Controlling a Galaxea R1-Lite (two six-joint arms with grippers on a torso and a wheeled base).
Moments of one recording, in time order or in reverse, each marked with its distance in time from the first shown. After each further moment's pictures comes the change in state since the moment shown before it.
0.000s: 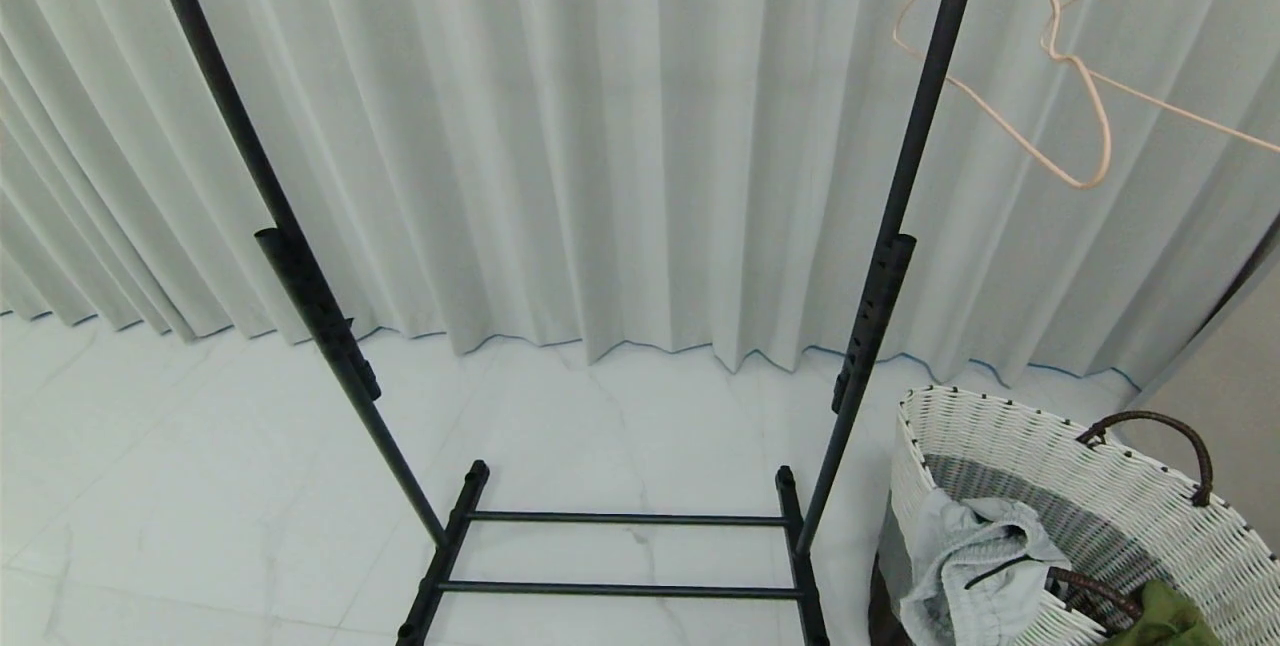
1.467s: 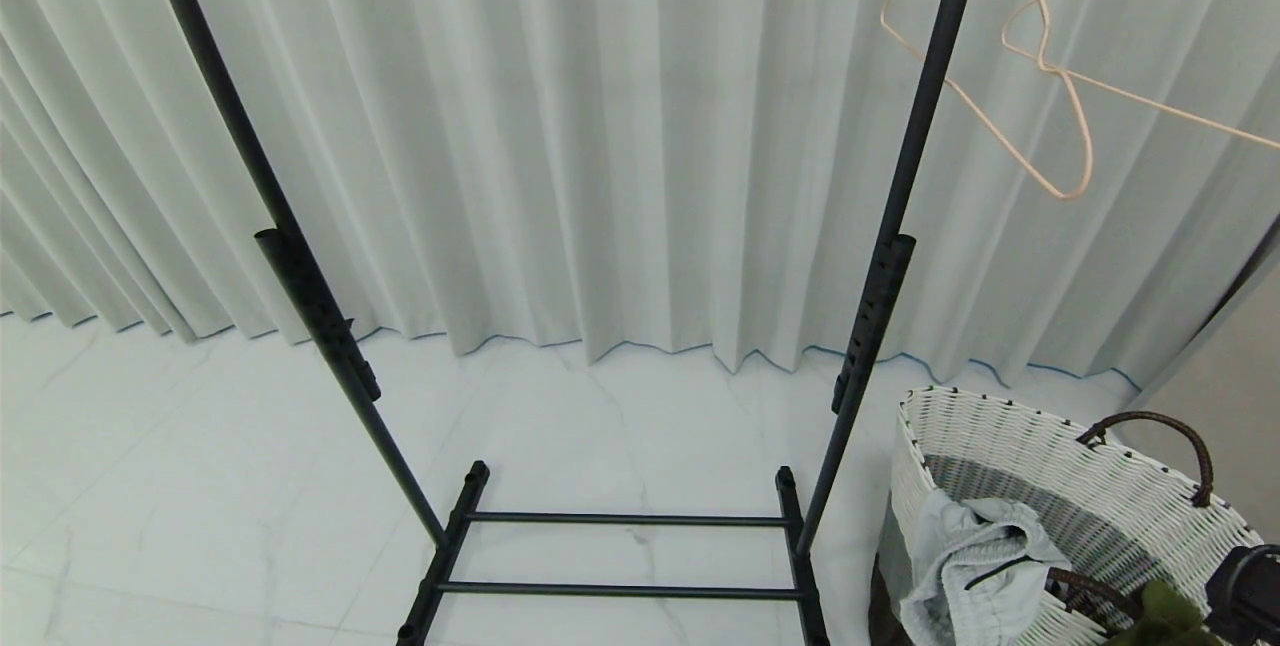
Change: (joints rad) left arm 0.000 0.000 0.000 0.000 0.000 0.001; right arm -0.140 1.156 -0.221 -0.033 -0.041 -0.809
